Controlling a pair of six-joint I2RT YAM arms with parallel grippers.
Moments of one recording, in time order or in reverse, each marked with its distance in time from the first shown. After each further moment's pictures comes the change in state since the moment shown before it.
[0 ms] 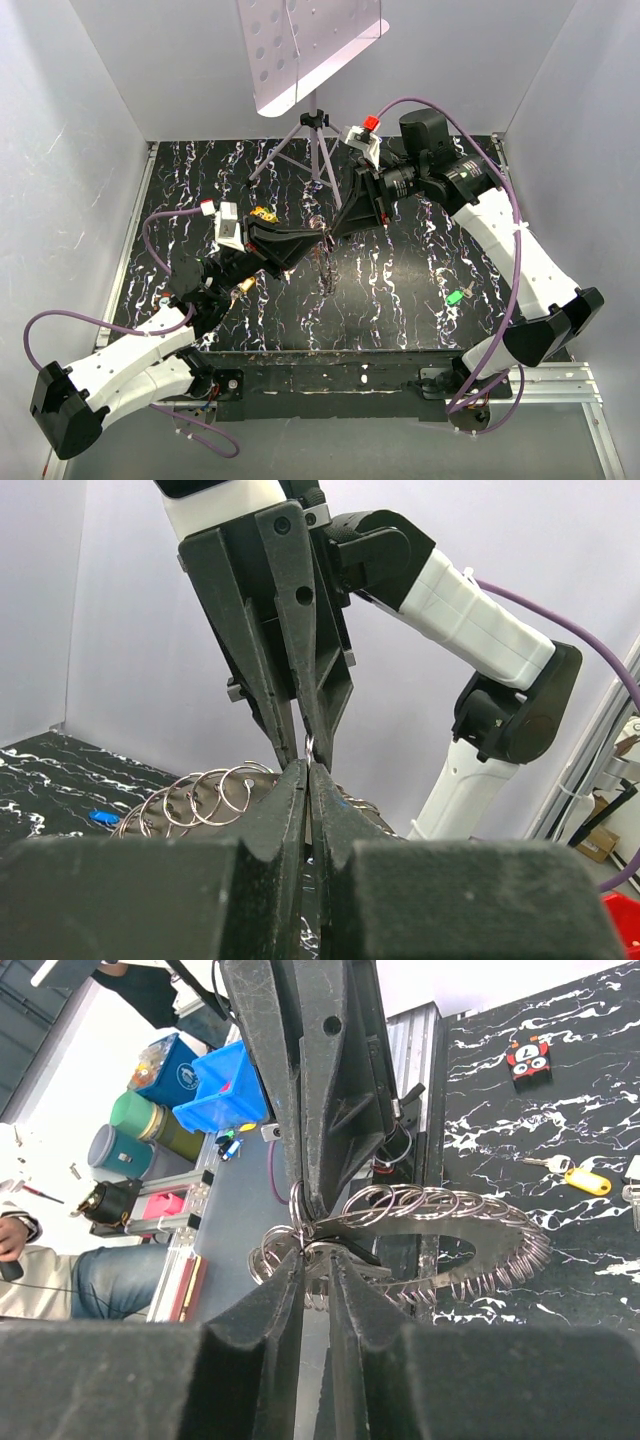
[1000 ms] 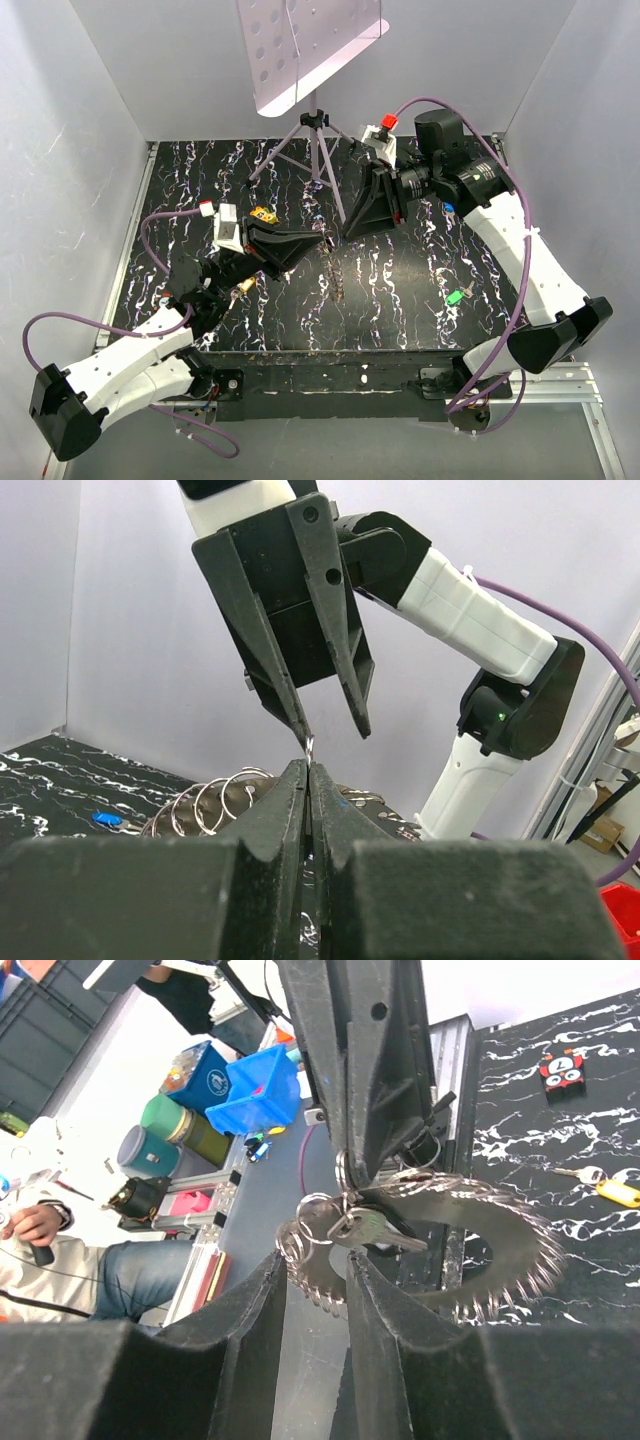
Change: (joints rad) left arm 0.000 -0.018 0.003 -0.018 0.016 0.022; right arm -0.056 -0.045 -0.037 -0.014 -0.103 -0.013
